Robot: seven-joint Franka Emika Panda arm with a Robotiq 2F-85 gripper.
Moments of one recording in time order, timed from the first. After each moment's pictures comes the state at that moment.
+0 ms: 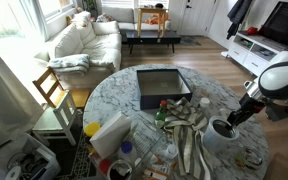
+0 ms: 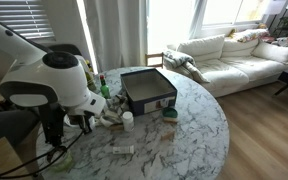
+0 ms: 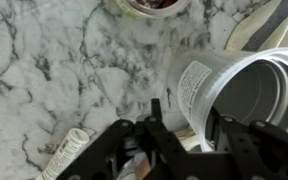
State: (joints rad) arm -0.13 -0.17 -0.25 -2.75 0.35 2.54 -0.37
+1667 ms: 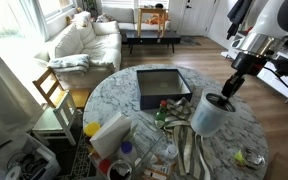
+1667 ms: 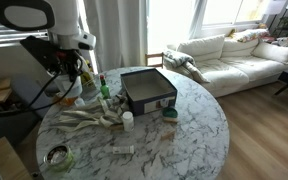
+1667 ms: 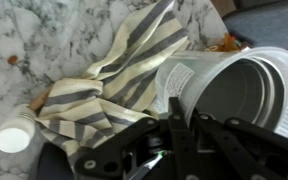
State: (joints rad) arm -0.02 -0.36 -0.14 -2.43 0.33 2.02 -0.30
